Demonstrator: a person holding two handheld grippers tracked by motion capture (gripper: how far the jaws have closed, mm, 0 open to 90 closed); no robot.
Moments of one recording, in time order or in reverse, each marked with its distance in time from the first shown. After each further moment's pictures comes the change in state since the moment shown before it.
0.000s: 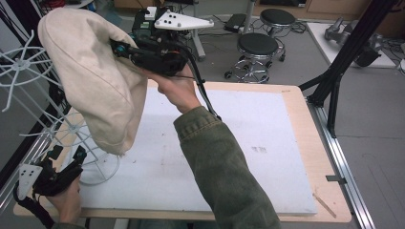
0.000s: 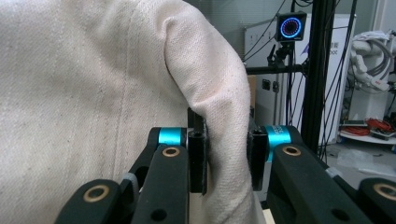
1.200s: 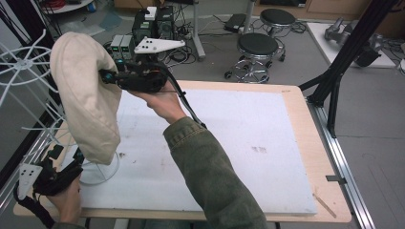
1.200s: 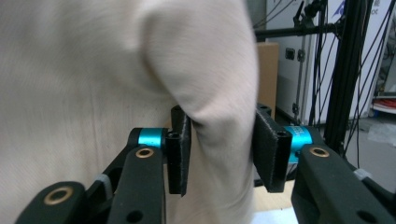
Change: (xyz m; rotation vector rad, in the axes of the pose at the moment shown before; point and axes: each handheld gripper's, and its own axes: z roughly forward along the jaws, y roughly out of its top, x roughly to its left) left arm -0.001 0.000 0.001 -0.012 -0.005 -0.016; right arm -0.011 -0.058 0.040 0.101 0.084 0.034
